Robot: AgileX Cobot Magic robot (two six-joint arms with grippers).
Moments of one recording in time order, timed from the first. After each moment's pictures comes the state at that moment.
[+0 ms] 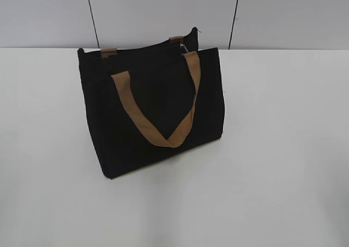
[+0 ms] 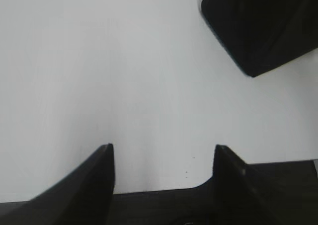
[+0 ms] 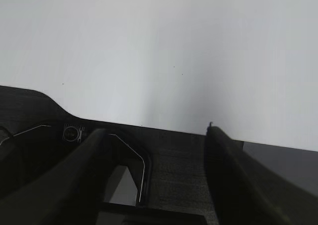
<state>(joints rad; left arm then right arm) 0.10 0.31 -0.57 -0.24 1.14 0.22 -0.07 0.54 -0.47 0.17 1.08 -0.27</state>
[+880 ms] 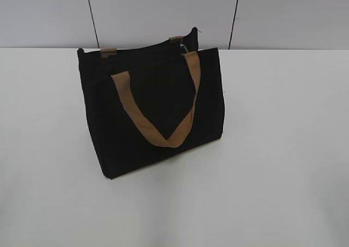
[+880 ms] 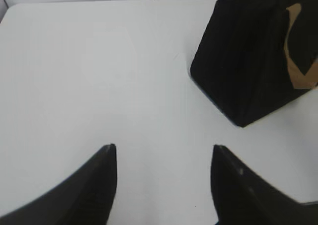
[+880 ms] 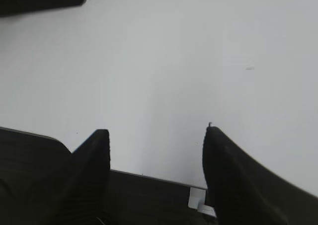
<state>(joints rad) 0.07 0.02 -0.54 -0.26 1.08 0.23 -0.03 0.15 -0.47 0.19 1.09 -0.30</state>
